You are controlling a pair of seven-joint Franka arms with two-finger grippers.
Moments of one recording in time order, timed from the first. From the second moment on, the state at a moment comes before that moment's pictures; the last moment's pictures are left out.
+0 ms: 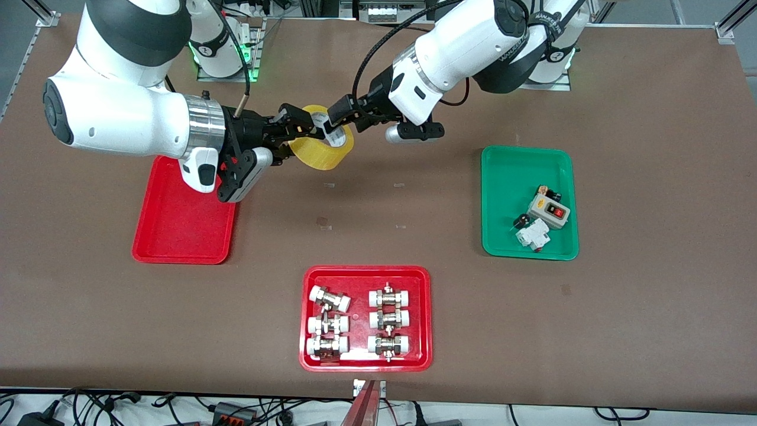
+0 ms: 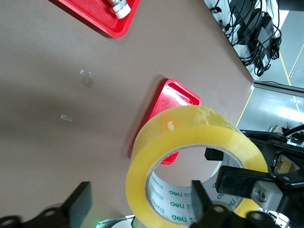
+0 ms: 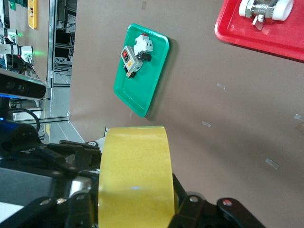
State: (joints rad) left arm -0.21 0.26 -0.61 -1.69 -0.53 2.44 -0.90; right arm 0.30 0.31 0.08 -1.42 0.77 1.68 -0.12
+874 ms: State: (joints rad) left arm 0.09 0.20 -0.59 -1.70 -0.09 2.00 -0.90; right arm 0.04 0.41 0.06 -1.46 0.75 1.61 -0.19
